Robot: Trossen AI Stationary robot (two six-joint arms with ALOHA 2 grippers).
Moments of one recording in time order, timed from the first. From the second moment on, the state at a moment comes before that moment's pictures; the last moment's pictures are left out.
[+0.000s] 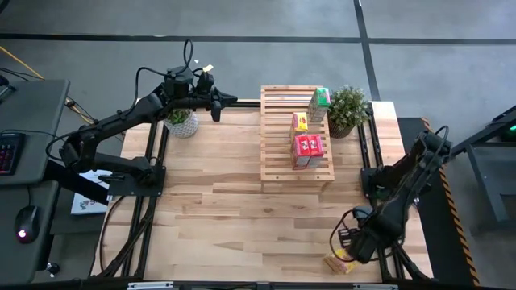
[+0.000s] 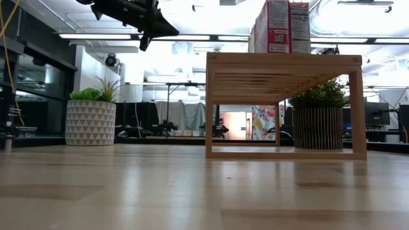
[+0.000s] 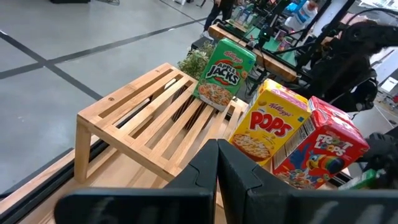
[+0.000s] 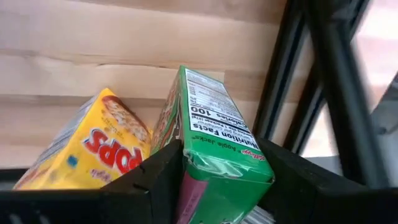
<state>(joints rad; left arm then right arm) 0.65 1.21 1.05 -0.12 0.37 -0.29 0.92 1.50 1.21 -1.23 -0.26 2.38</state>
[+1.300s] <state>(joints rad) 0.65 1.21 1.05 -0.03 0.37 -0.42 -0.29 1.54 2.24 -1.36 0.49 0.63</state>
